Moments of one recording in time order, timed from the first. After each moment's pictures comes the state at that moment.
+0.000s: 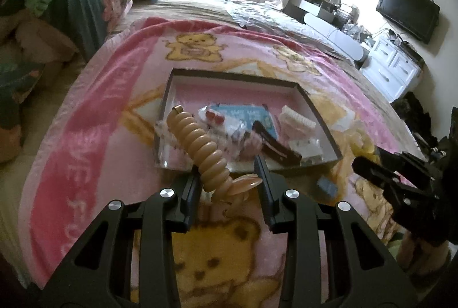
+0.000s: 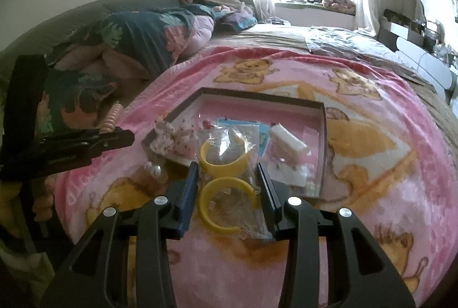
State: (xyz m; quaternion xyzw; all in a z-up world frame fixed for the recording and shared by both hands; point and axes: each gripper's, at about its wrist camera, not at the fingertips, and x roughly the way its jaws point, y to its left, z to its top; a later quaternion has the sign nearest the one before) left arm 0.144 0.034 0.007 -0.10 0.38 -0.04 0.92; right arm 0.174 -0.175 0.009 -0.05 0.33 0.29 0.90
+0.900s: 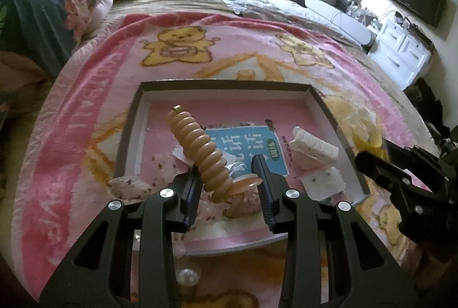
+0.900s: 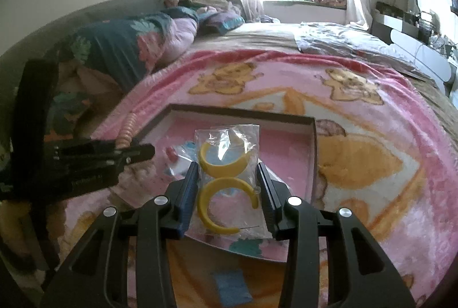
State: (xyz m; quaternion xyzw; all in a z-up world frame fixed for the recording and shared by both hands) left arm 0.250 0.002 -0.026 -0.06 0.42 -0.04 0.91; right arm 0.262 -0.180 -0.016 -0.03 0.35 0.26 0.90
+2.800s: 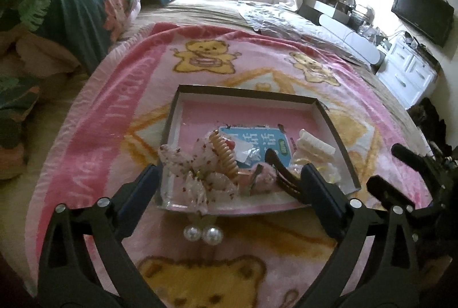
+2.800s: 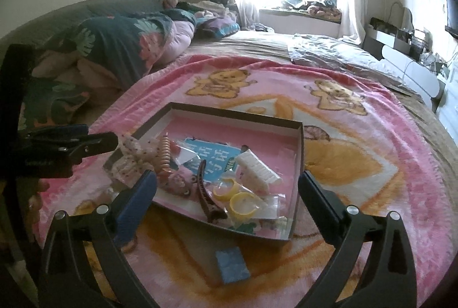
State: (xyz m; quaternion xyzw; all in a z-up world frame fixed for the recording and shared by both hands) left arm 0.188 0.030 0.013 -0.09 0.38 0.00 0.92; right arm 0.214 -0.180 0.012 -0.06 0.31 0.24 0.92
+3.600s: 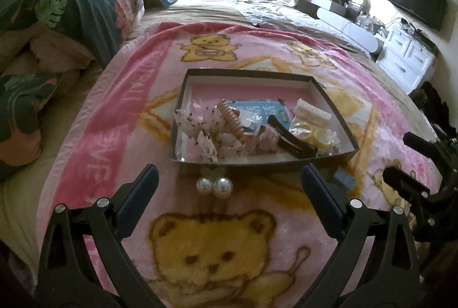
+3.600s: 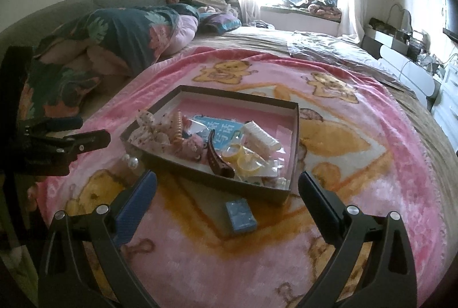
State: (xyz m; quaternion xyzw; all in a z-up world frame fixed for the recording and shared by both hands) left arm 0.132 0.025 0.000 -0.06 0.38 0.00 0.92; right arm 0.159 -0.191 0.004 -0.08 0.33 0.24 0.91
